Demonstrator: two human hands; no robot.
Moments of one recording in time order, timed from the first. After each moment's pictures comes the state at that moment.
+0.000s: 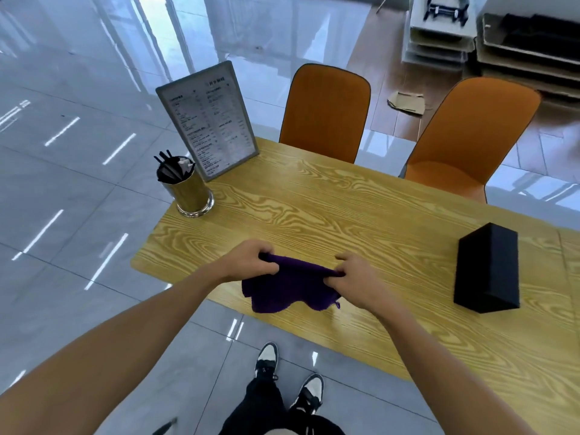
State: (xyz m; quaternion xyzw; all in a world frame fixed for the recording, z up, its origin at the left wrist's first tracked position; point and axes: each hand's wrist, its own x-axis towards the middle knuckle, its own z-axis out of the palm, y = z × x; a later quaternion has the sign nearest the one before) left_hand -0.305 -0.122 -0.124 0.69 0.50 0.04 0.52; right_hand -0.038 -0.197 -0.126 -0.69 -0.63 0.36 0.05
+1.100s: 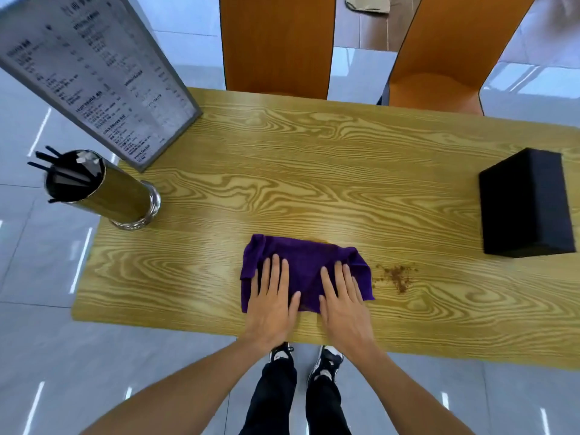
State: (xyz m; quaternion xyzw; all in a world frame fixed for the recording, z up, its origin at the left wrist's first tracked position) left_hand -0.267 -0.174 -0.327 0.85 0.49 -0.06 0.18; right_hand -0.100 -0.250 -0.310 -0.77 -0.62 0.17 -0.01
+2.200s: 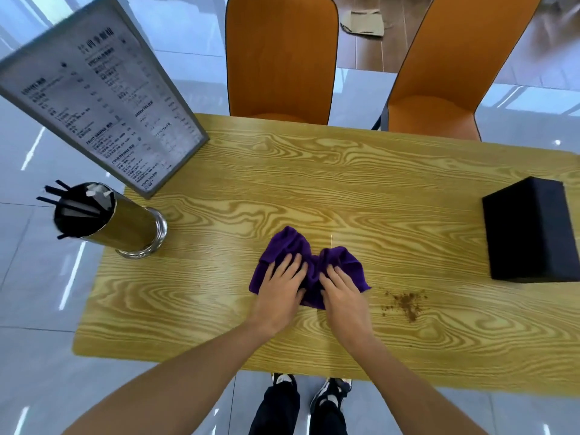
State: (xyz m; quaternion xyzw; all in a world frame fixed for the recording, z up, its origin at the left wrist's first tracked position) left_hand -0.249 -0.086 -0.316 0.88 0.40 -0.03 0.23; right_hand -0.099 -0.170 -0.289 -0.77 -0.62 0.18 0.04
